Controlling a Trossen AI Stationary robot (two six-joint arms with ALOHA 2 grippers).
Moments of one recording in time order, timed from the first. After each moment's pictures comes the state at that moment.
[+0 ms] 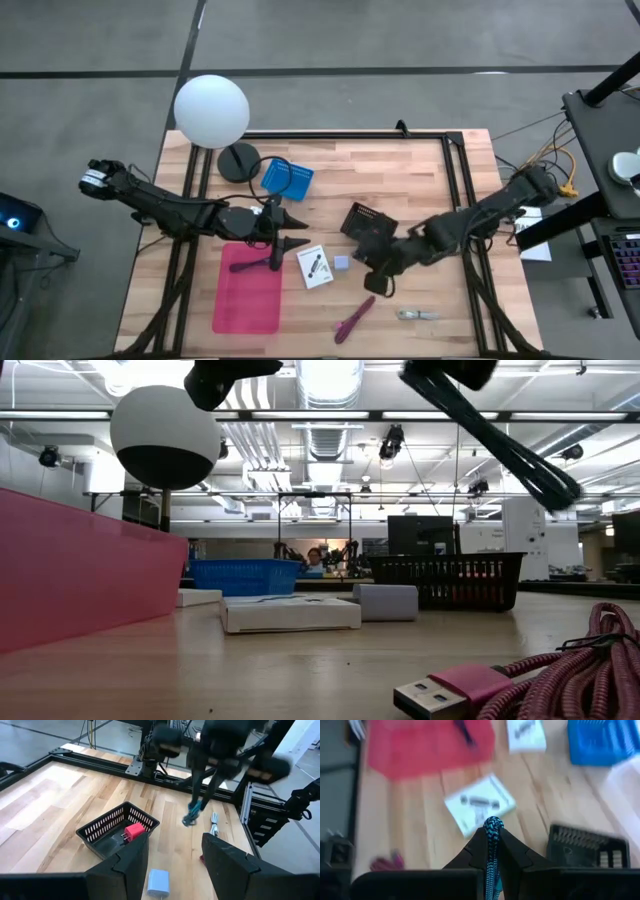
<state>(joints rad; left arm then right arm) -0.31 1.20 0.86 0.06 -0.32 -0.36 0.44 1.52 1.28 -0.66 0.37 0.59</state>
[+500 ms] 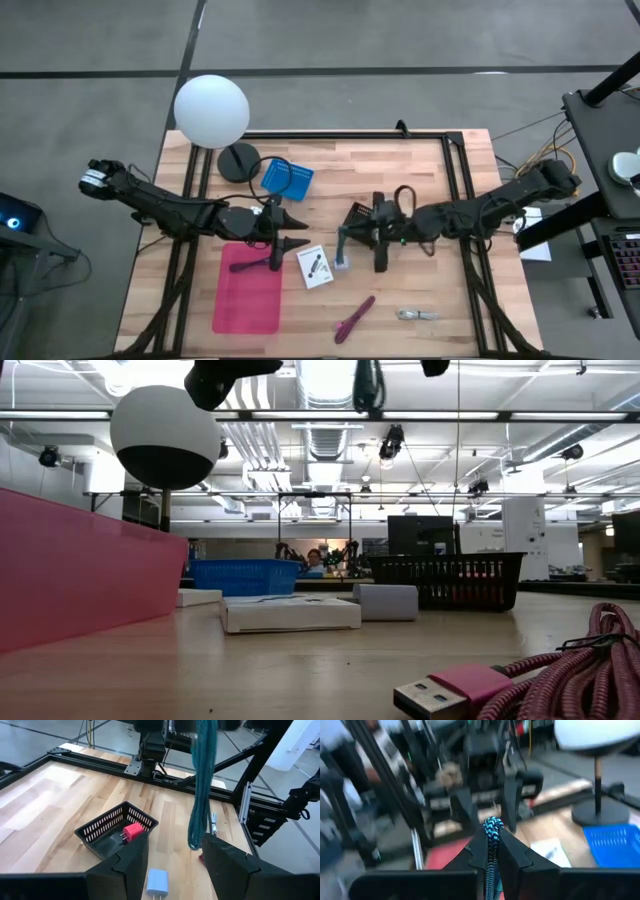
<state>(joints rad) -0.31 1.20 0.86 0.06 -0.31 -0.36 0.34 1.29 0.89 0.31 0.37 0.39</state>
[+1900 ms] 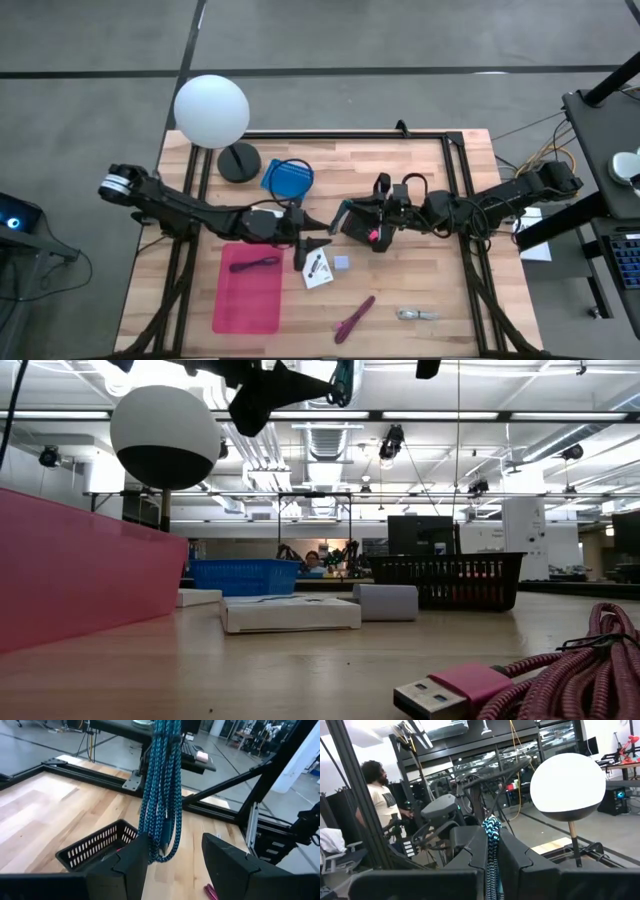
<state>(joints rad) -0.25 1.43 0.86 0.40 -0.30 -0.35 0.24 1.28 0.76 0.75 0.38 0.23</state>
